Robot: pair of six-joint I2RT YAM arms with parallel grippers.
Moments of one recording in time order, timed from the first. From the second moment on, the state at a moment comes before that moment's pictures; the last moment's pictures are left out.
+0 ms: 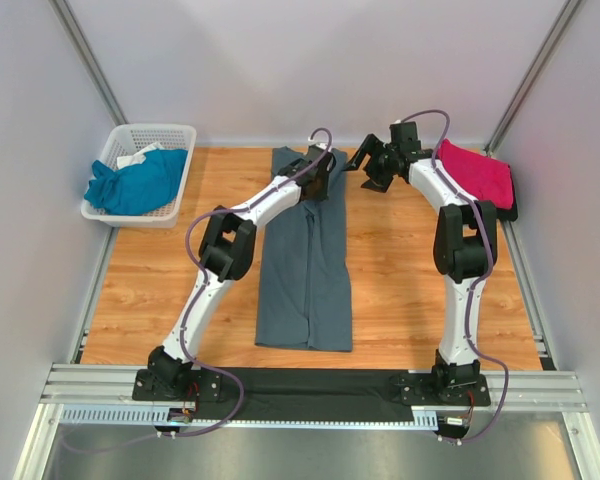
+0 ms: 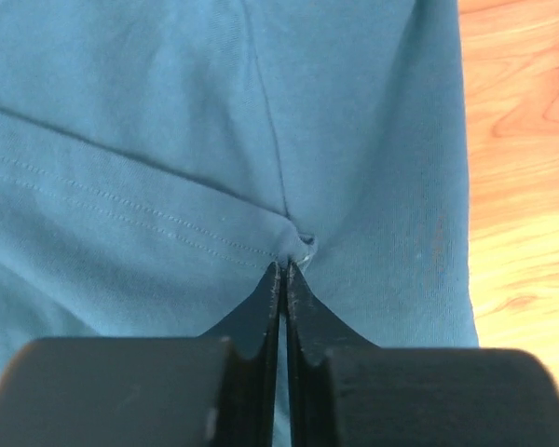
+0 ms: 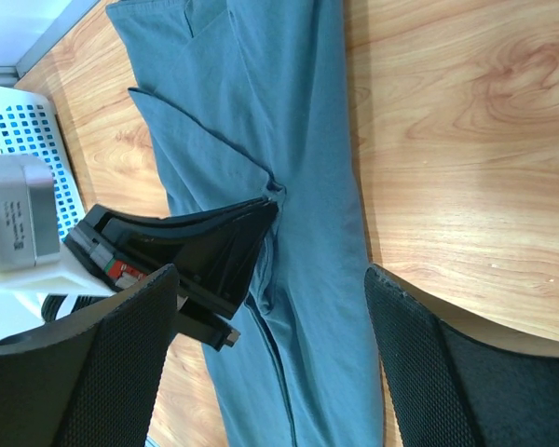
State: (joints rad) left arm -0.59 2.59 2.32 -0.53 -0.16 -0.34; right arm 0.16 2.19 1.85 -0.43 -0.38 0.75
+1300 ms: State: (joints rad) left arm -0.59 2.21 1.73 -0.41 -0.47 -0.72; right arm 0.16 2.22 1.85 -0.43 -0.40 0.75
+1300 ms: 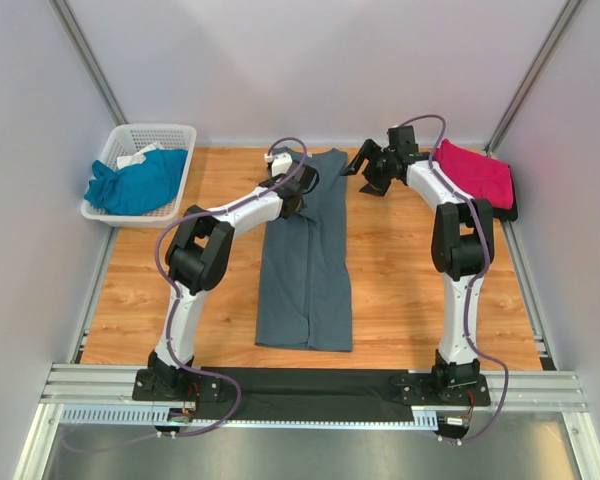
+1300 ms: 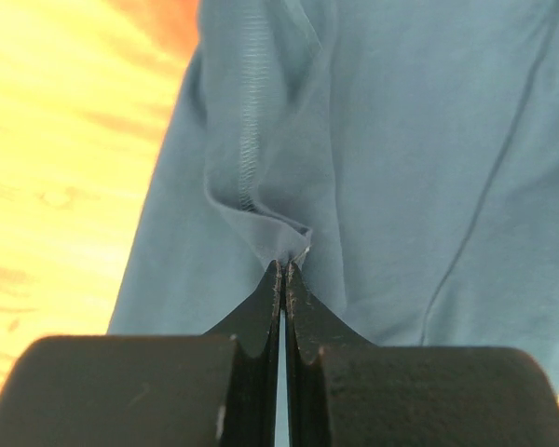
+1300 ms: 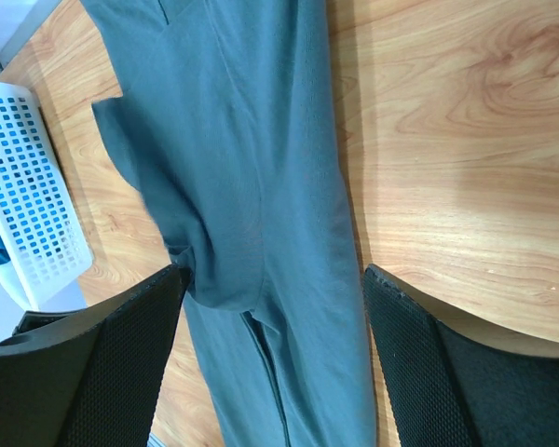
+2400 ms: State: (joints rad) left arm -0.58 2.05 1.61 -0.61 -0.48 -1.02; right arm 0.21 2.27 1.93 -0.50 -0.39 0.67
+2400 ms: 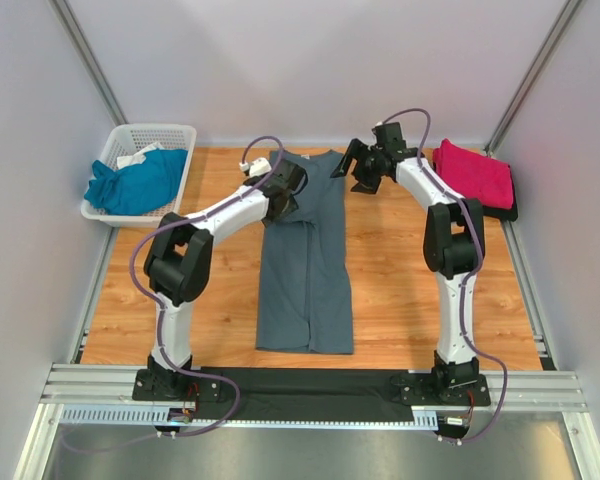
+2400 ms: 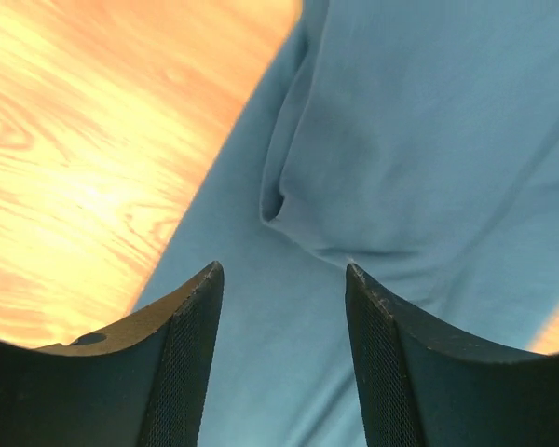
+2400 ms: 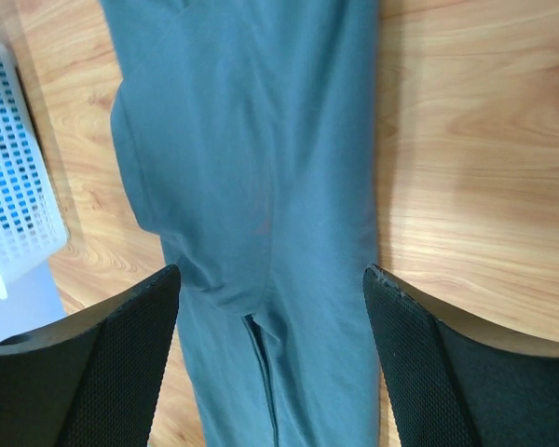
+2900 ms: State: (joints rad) left arm -0.31 2.11 1.68 -0.40 -0.32 -0.96; right arm 0.35 2.38 2.04 -0.52 -0.37 0.56
